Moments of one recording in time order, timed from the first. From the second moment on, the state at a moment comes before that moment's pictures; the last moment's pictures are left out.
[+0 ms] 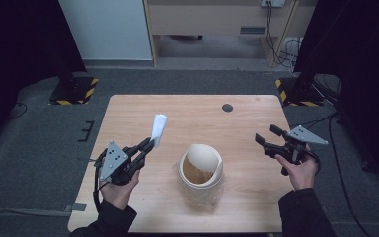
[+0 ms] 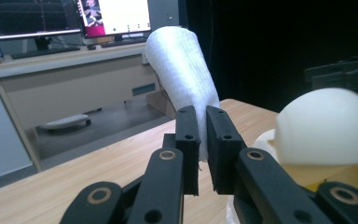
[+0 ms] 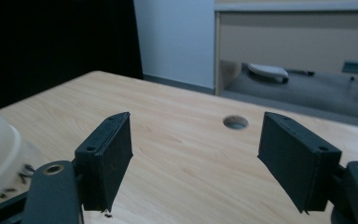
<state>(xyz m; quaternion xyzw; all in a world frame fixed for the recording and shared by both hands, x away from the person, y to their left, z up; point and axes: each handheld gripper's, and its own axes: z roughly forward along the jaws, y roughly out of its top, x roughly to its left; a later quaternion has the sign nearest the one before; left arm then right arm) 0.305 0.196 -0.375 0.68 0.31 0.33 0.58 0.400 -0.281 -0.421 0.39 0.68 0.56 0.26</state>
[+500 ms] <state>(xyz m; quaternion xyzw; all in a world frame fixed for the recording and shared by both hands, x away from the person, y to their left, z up) 0.298 0.175 -0.370 0.69 0.27 0.30 0.60 0.382 -0.246 -0.374 0.31 0.68 0.63 0.23</state>
